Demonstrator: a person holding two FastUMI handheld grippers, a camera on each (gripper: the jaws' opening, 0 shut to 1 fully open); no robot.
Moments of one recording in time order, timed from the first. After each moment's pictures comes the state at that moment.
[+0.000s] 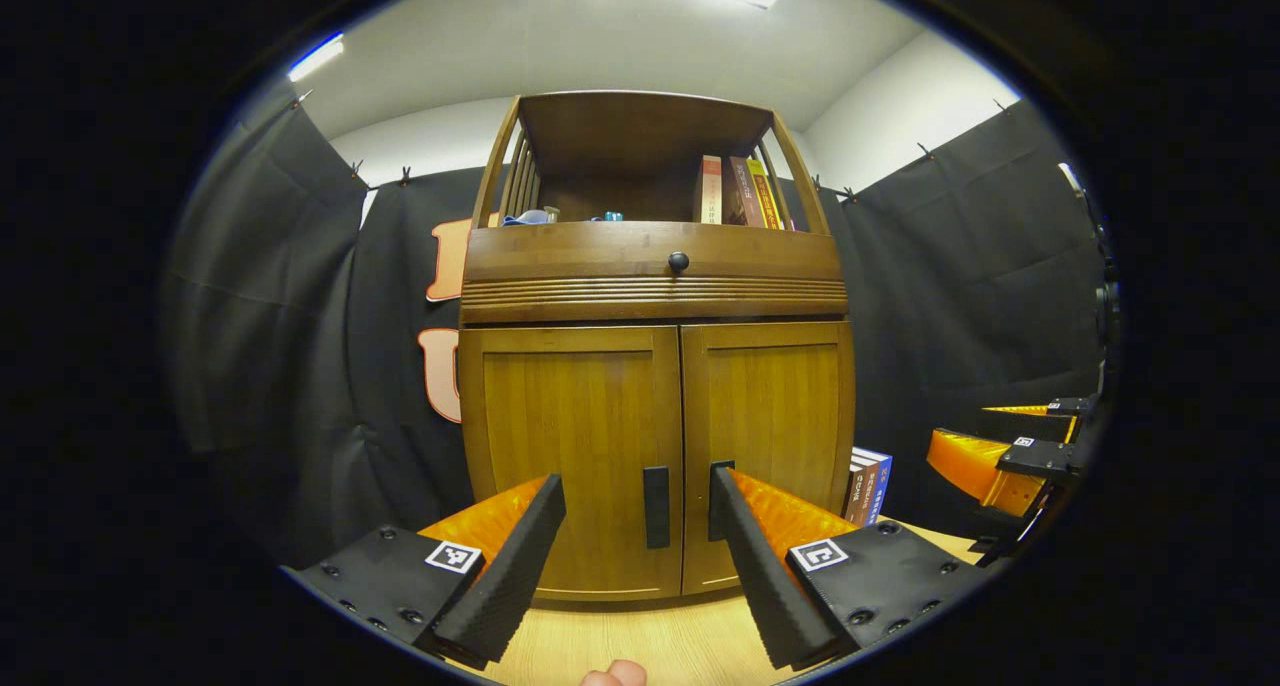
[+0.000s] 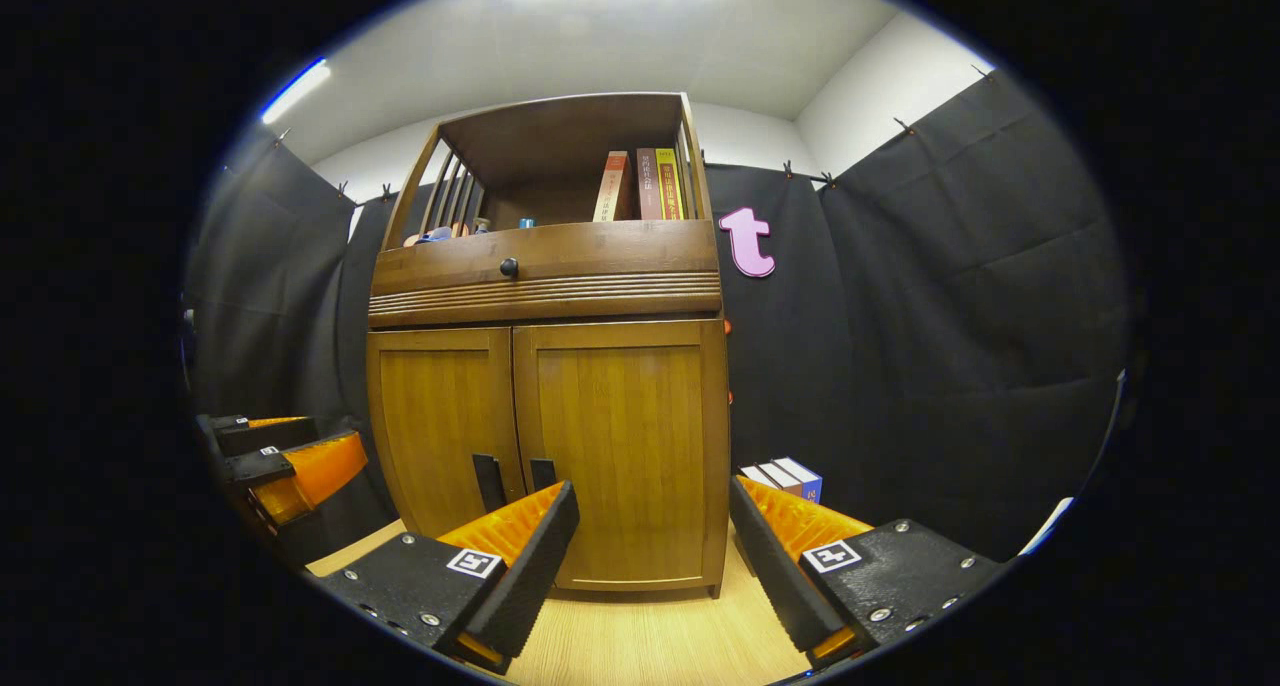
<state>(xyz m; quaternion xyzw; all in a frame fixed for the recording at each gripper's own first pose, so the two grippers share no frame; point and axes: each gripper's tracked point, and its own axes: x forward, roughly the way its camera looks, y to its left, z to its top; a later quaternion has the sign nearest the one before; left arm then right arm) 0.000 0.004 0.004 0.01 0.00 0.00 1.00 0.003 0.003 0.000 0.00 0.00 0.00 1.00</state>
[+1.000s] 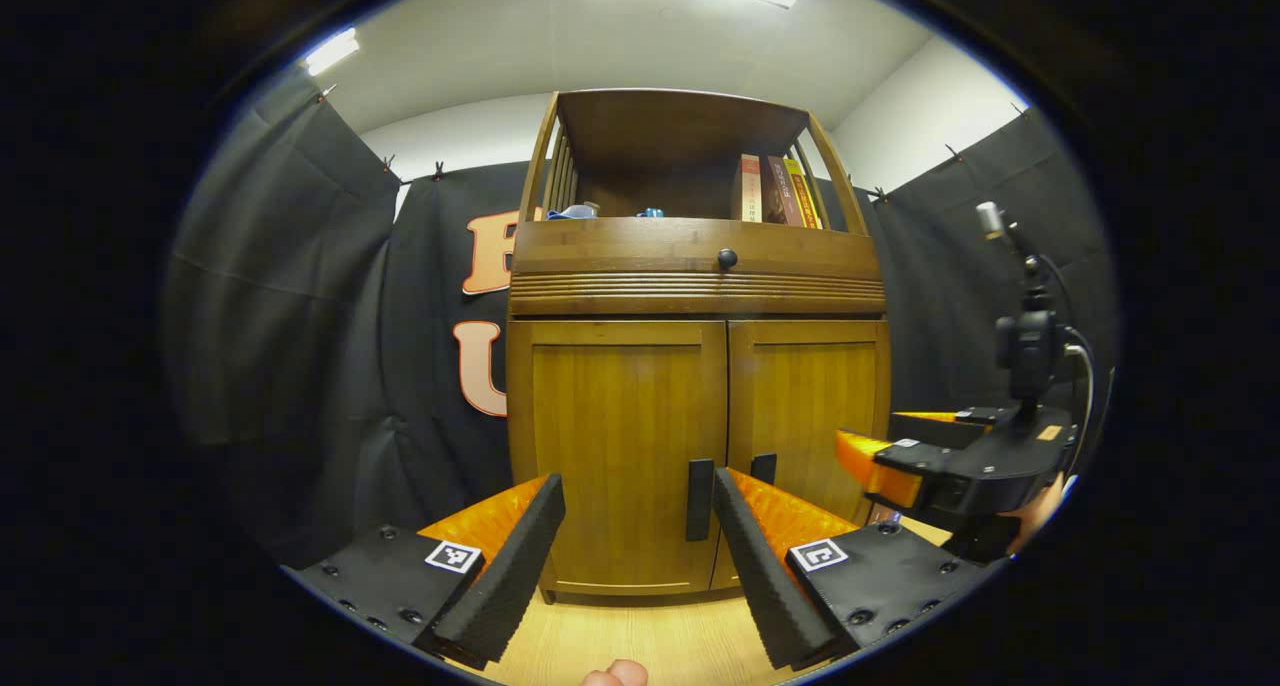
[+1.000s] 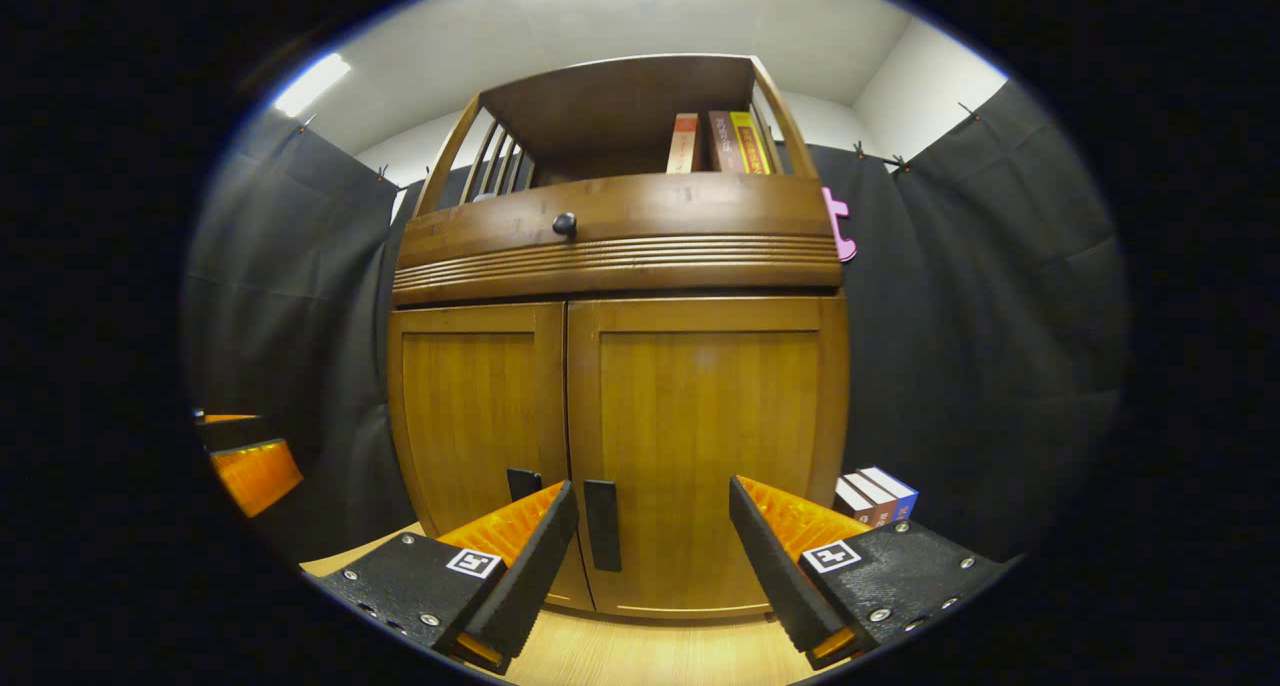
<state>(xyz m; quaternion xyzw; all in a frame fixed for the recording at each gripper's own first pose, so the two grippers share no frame) -0.013 0.048 0.004 0.00 0.00 0.05 1.00 0.139 0.091 -0.041 -0.01 0.02 0.09 1.00</state>
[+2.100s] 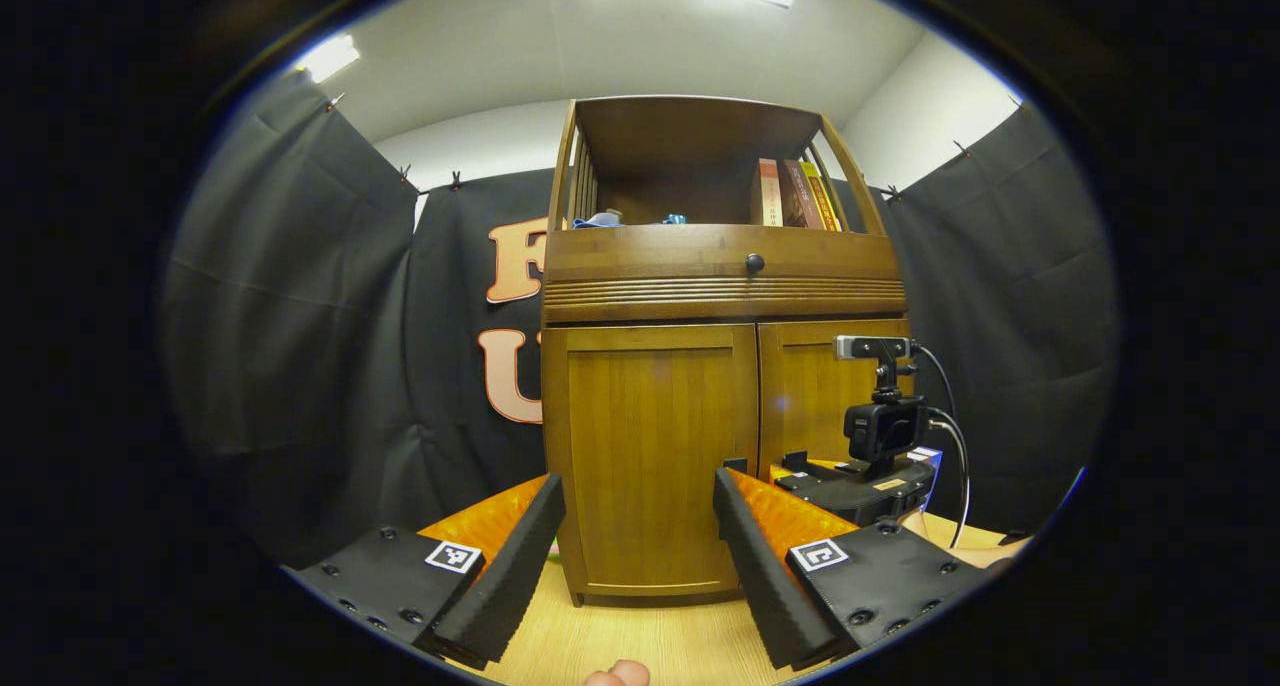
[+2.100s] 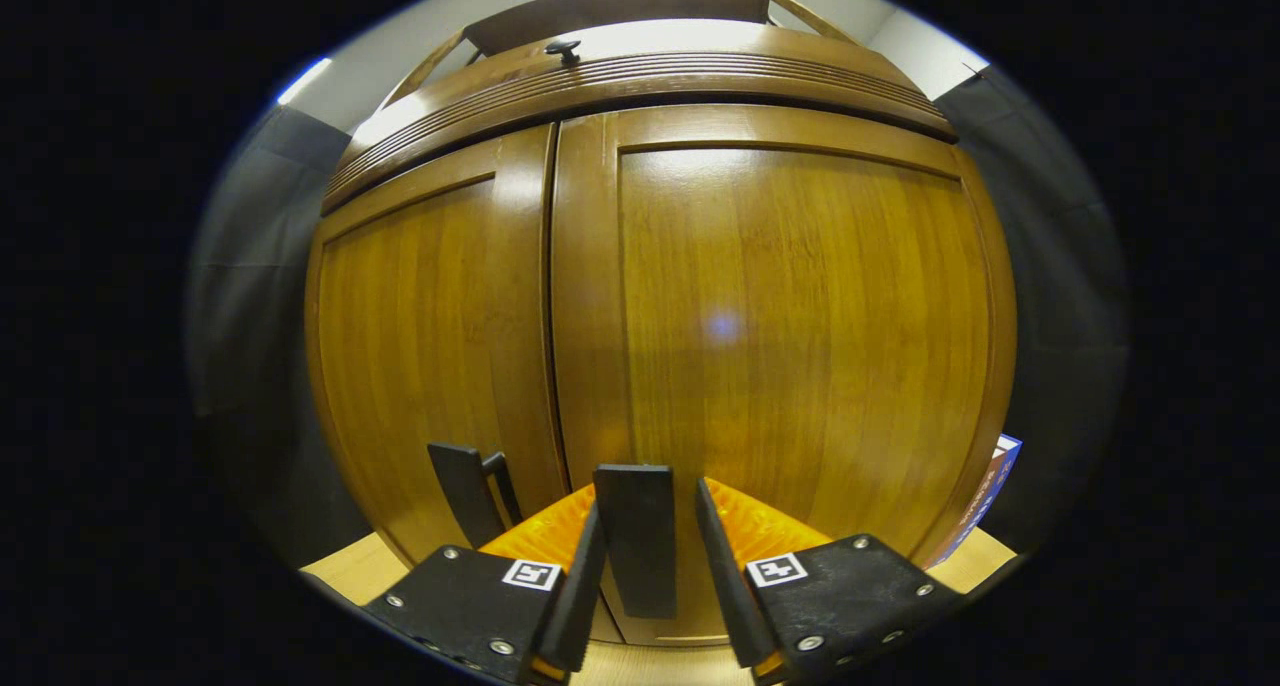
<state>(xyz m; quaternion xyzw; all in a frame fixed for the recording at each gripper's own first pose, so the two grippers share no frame) -0.023 0.072 0.011 0.02 0.00 0.07 1.00 0.252 0.152 -0.141 0.01 0.08 0.09 0.99</state>
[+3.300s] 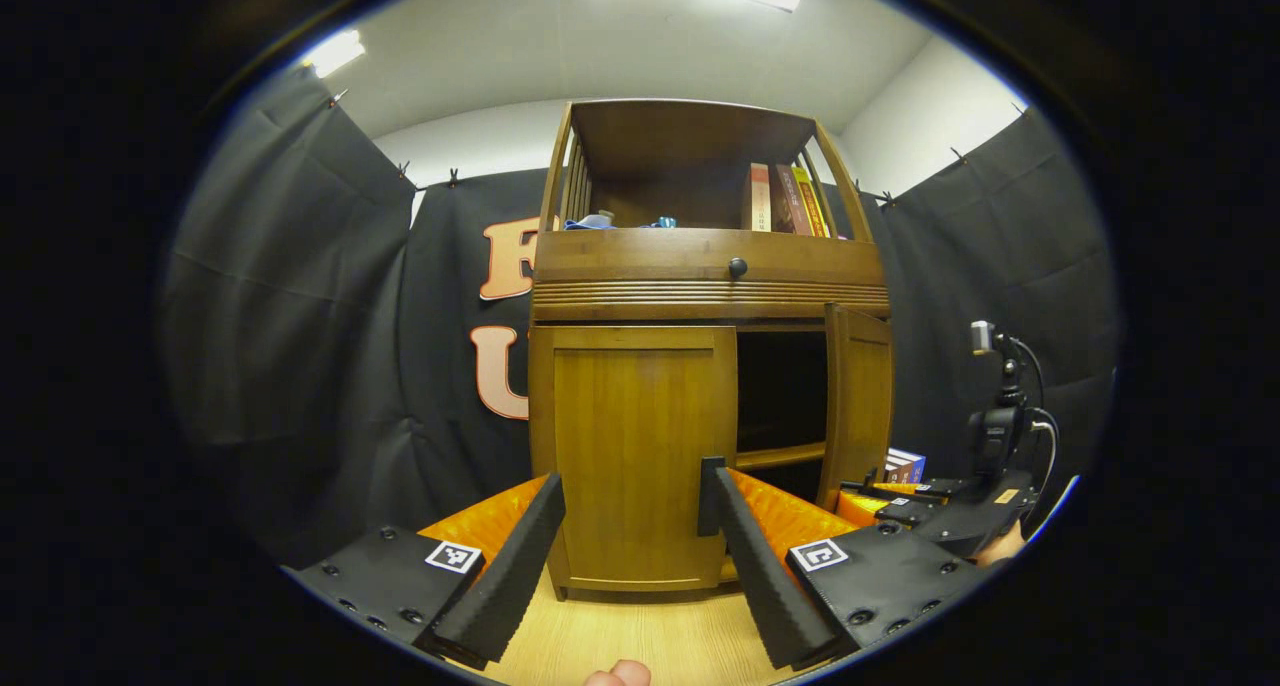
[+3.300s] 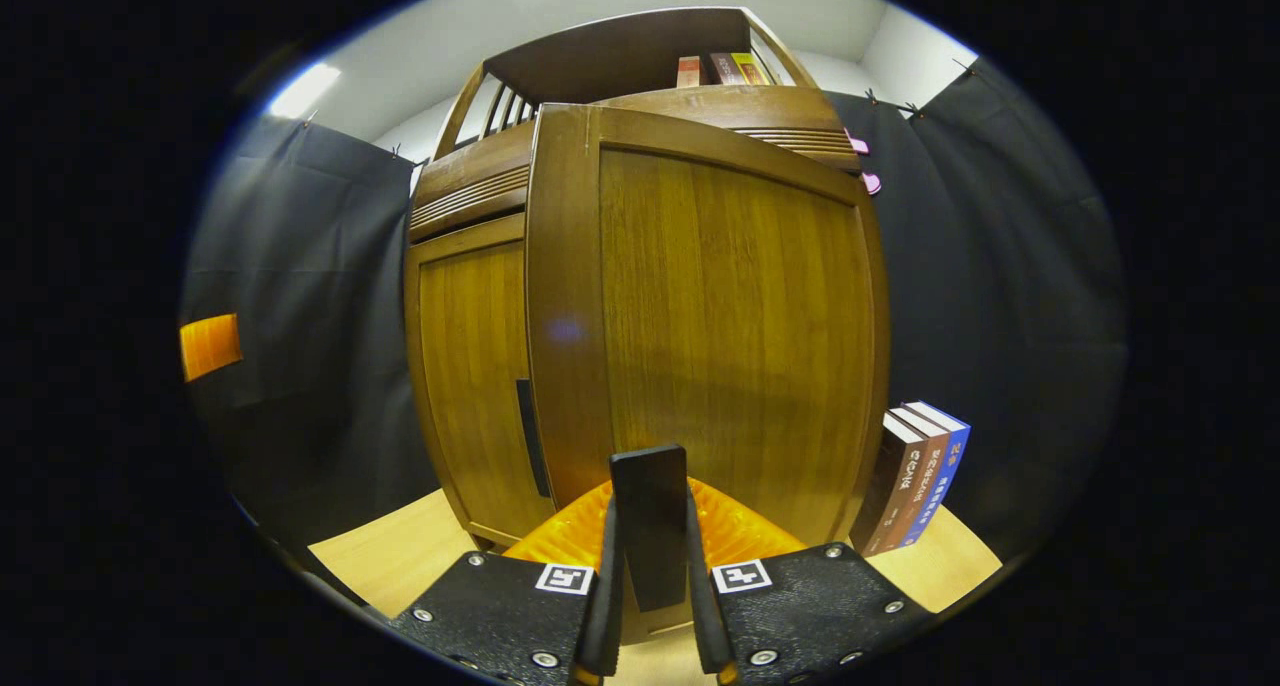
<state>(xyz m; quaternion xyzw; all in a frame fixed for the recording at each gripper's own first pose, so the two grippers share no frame) -0.034 0.047 0.016 0.00 0.00 0.06 1.00 0.107 0.074 -0.123 0.02 0.09 0.13 0.99</state>
